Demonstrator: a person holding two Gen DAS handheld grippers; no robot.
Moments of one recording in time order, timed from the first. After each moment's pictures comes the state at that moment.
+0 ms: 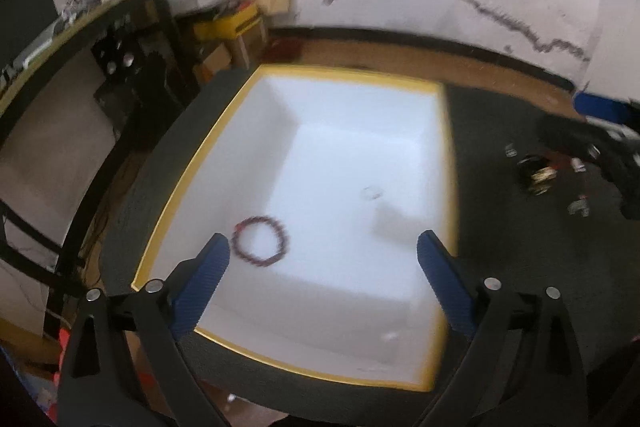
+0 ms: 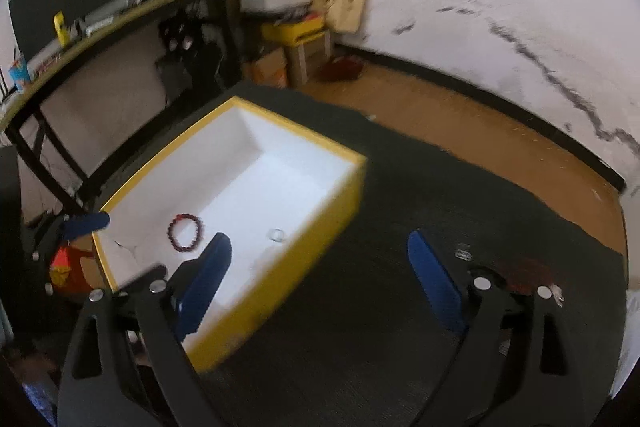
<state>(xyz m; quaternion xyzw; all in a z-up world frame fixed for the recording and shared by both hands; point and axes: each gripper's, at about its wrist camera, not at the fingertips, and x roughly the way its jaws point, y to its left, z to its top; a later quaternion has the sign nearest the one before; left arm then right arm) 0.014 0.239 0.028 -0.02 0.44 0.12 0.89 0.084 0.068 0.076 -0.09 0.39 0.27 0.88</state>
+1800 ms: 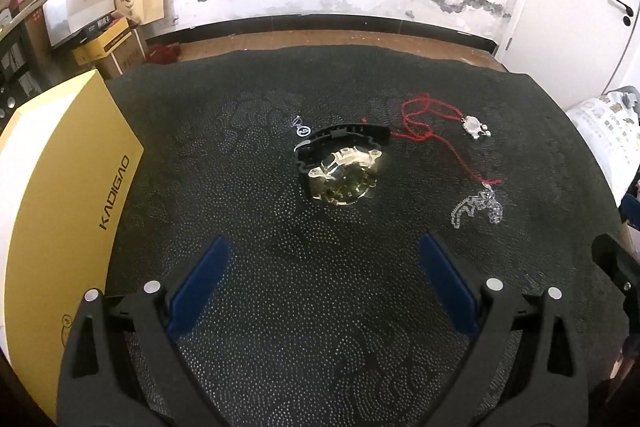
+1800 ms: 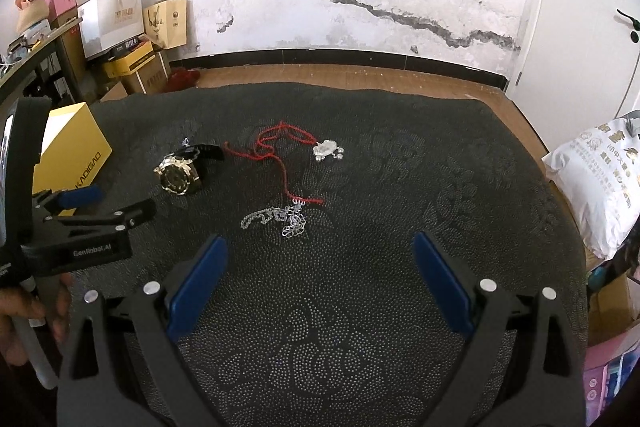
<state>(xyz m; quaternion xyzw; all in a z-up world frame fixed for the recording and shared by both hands) 0.129 0.002 -0.081 0.00 0.46 -0.02 0.89 0.072 -0.198 -0.042 -0.01 0.41 0.05 0.91</state>
